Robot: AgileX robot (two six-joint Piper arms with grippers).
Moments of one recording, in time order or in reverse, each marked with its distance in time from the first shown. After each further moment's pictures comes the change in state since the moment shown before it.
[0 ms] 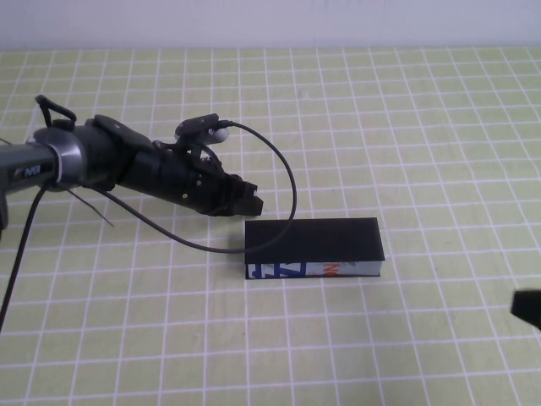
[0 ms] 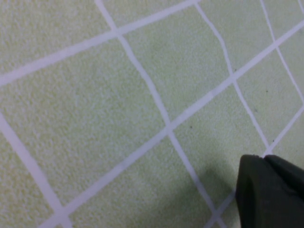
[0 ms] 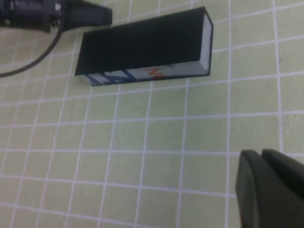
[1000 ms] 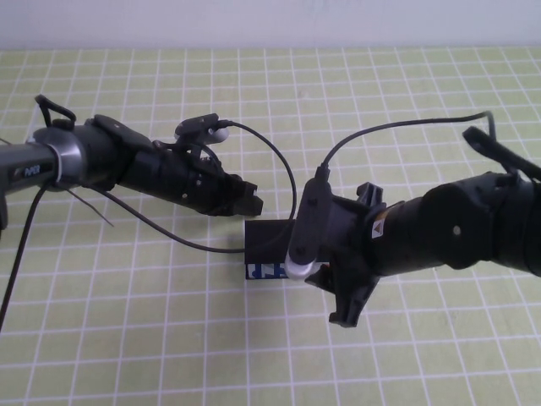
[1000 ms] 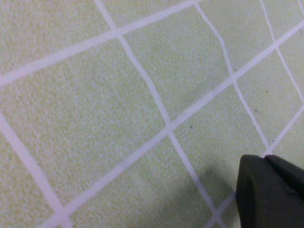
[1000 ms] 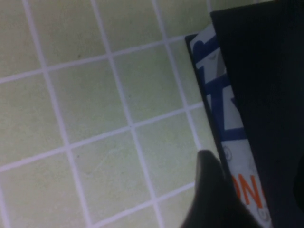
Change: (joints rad) right arm 0.551 0.899 -0.571 -0.434 -0.254 -0.649; left arm 0.000 0.000 0.000 0.000 0.000 0.000
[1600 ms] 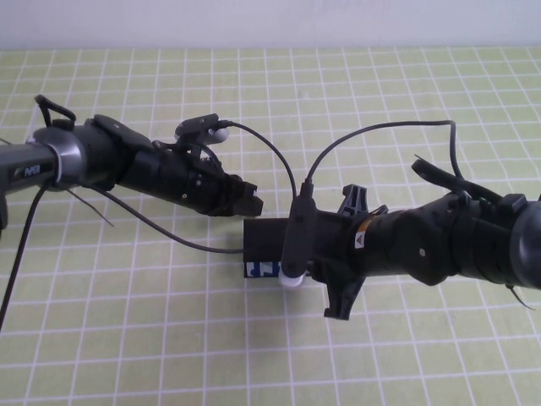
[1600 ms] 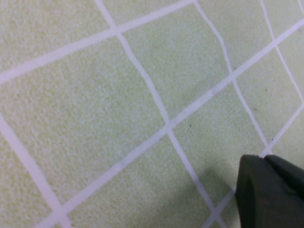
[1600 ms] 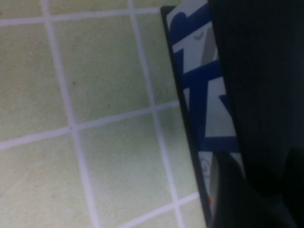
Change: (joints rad) right arm 0.000 0.142 -0.002 -0.133 -0.205 -0.014; left arm 0.000 0.000 0.000 0.000 0.006 0.000
